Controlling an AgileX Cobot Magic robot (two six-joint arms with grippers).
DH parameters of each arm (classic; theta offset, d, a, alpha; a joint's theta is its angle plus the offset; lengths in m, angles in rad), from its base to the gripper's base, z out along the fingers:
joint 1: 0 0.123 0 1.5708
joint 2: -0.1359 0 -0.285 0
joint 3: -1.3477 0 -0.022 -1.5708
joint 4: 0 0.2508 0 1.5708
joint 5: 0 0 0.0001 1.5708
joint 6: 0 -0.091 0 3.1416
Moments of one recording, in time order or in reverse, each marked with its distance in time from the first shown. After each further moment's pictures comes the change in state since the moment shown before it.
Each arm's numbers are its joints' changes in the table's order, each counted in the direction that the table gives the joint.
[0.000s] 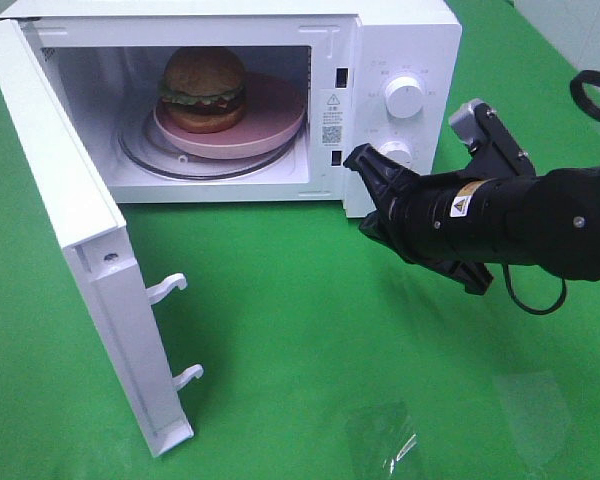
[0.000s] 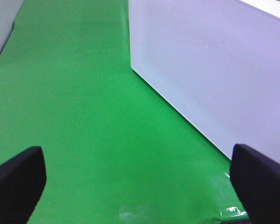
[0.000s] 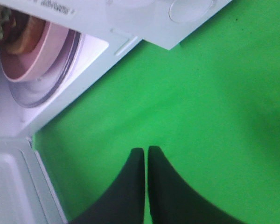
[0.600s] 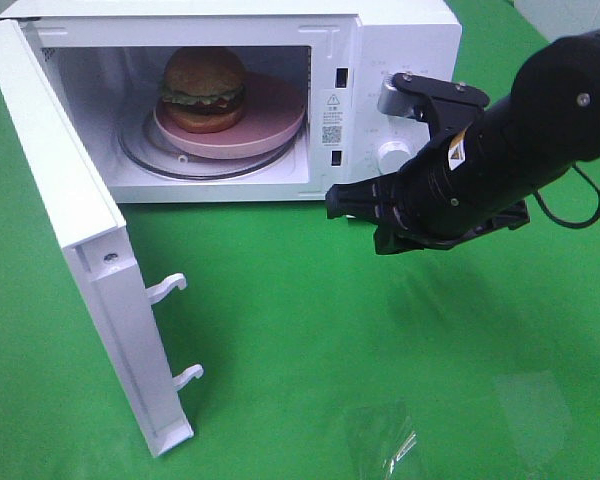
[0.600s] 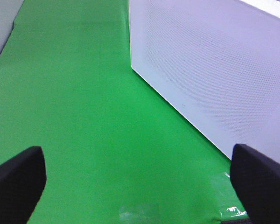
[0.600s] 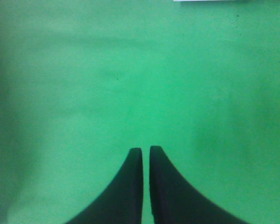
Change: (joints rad) left arm 0.000 0.000 0.000 0.000 0.000 0.000; right arm 0.000 0.058 0.250 -0.194 -0.673 0.432
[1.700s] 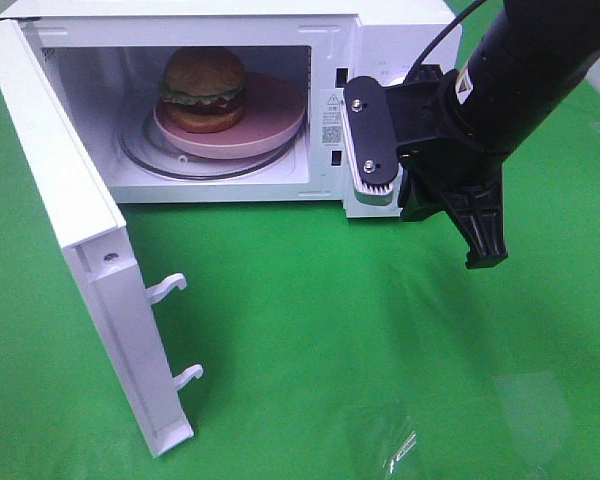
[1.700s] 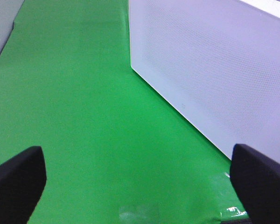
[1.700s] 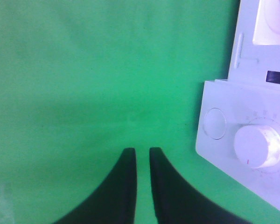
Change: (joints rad) left arm 0.000 0.000 0.000 0.000 0.000 0.000; right arm 0.000 0.000 0.195 -0.138 -0.313 1.523
